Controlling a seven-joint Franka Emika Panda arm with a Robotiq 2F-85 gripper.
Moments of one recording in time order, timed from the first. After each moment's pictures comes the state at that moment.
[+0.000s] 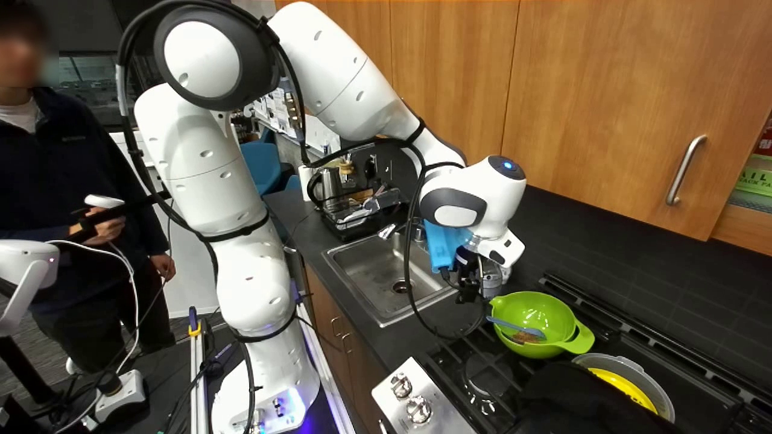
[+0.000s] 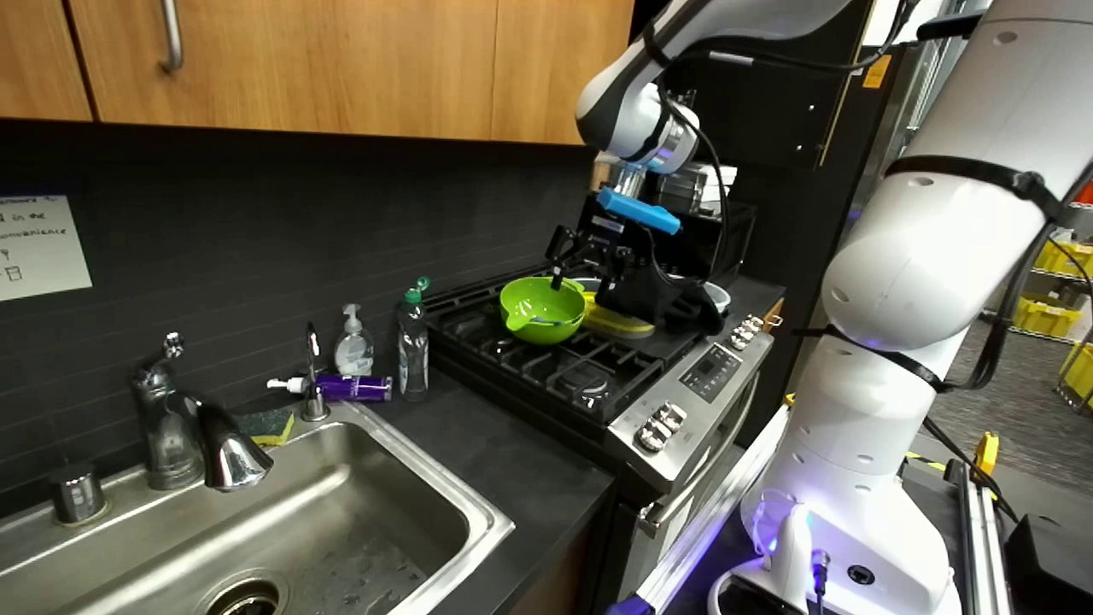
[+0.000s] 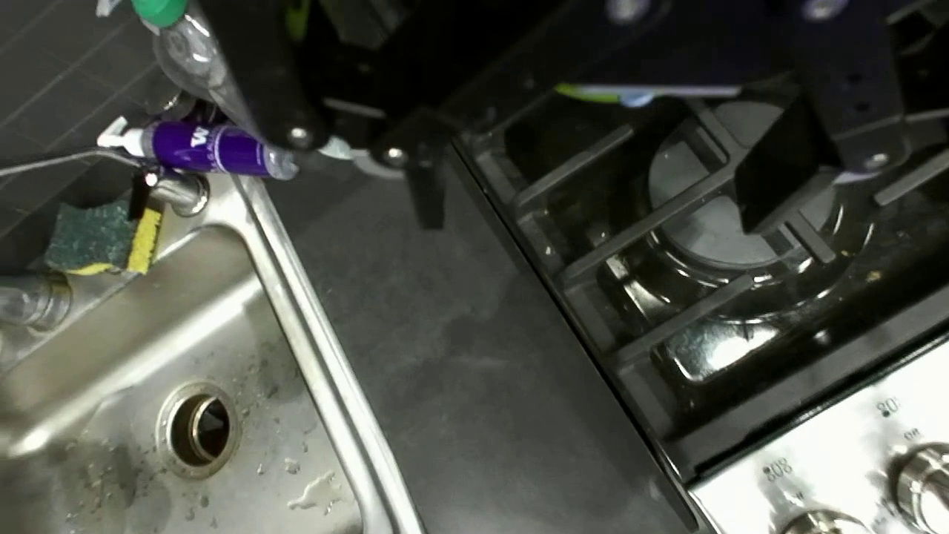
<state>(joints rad) -0.10 -0.15 -0.17 -2.56 0.37 2.32 -0.07</state>
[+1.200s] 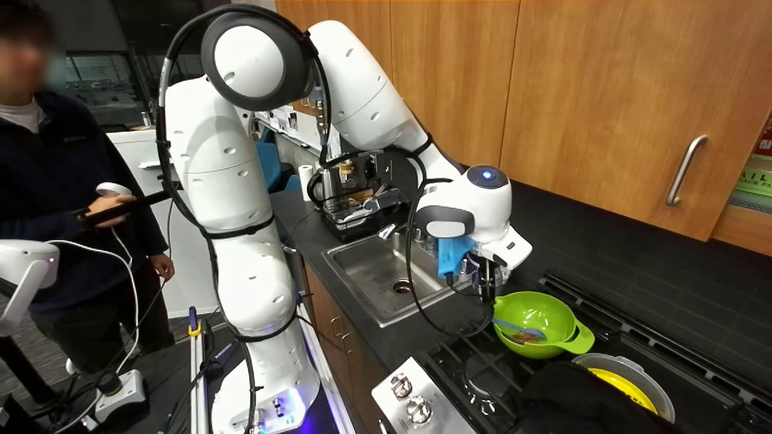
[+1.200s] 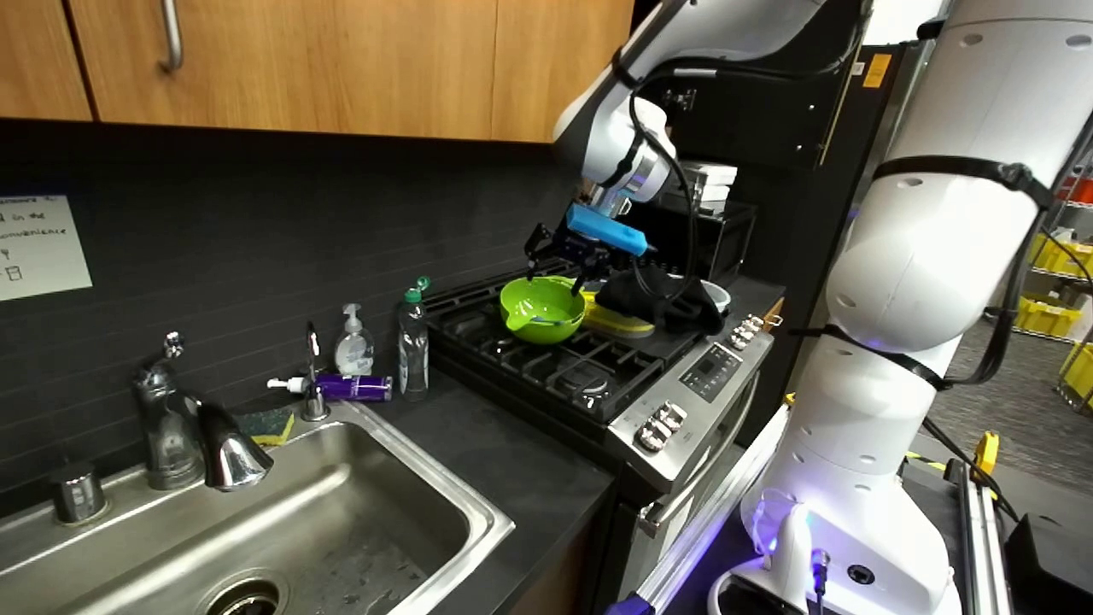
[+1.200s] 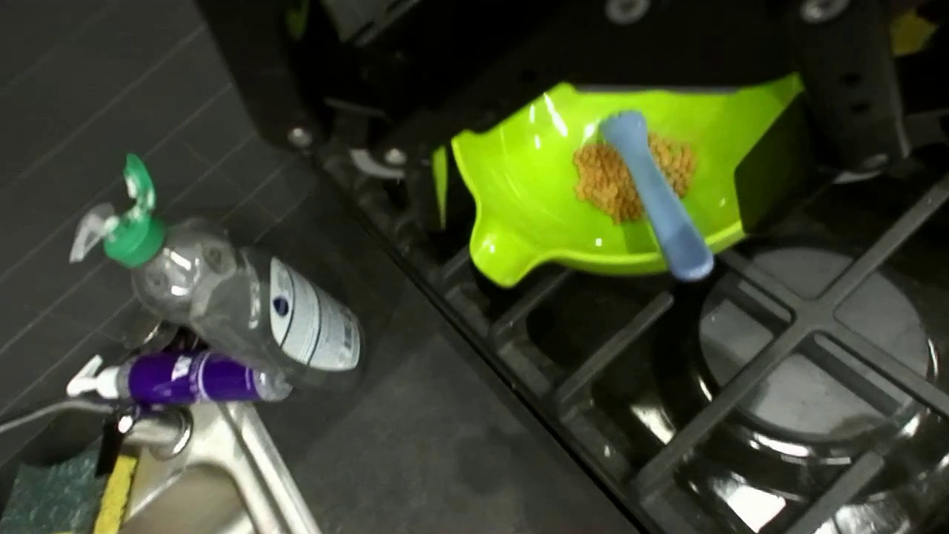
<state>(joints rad) -0.07 -0.04 -0.13 -2.57 0.57 2.76 -0.04</state>
